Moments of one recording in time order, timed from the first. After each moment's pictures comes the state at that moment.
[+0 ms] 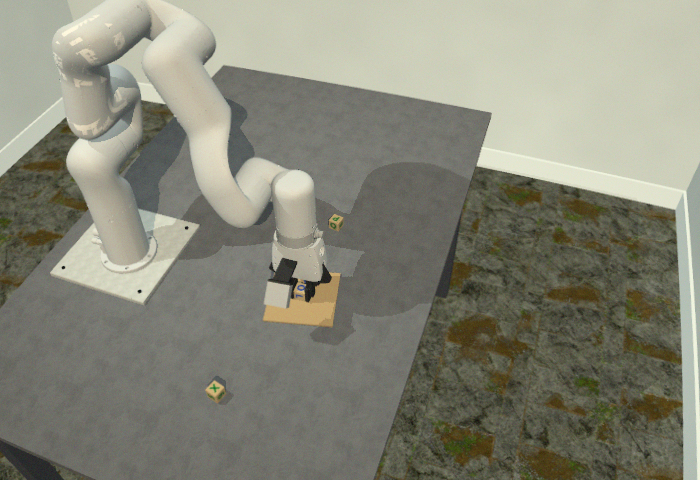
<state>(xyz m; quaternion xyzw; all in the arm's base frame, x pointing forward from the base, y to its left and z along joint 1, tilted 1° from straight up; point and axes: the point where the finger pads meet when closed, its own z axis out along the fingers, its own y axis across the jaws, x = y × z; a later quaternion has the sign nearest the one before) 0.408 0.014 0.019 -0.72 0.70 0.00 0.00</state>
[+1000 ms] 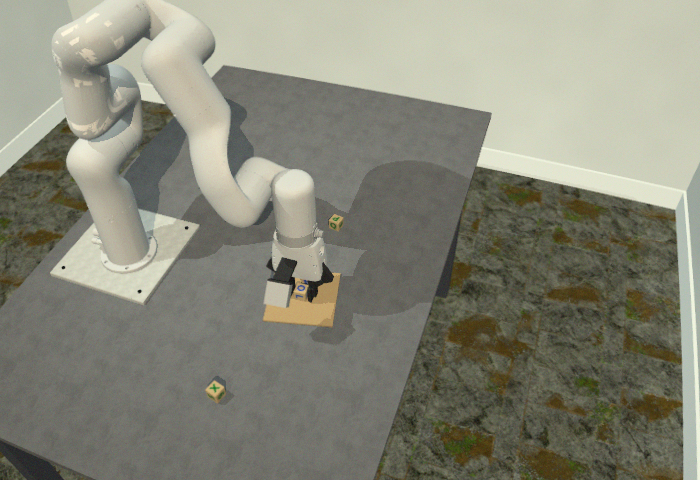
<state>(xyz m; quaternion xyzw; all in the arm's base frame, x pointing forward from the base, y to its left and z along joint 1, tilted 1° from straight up) 0.408 0.014 0.020 -0.72 0.70 0.00 0.00</state>
